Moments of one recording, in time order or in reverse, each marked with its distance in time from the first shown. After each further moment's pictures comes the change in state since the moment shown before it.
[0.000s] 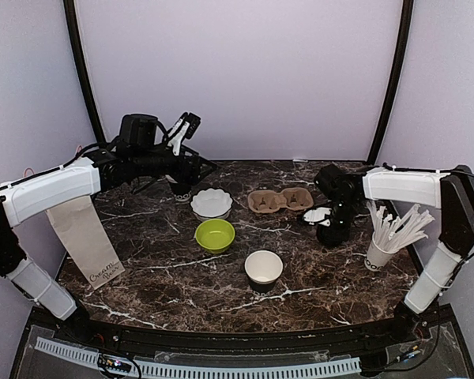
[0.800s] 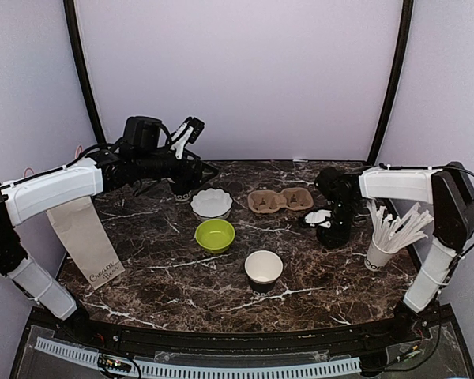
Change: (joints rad) left arm -0.013 0.015 0.000 -0.026 -0.008 0.026; right arm -0.026 0.045 0.018 -0.035 -0.029 0.023
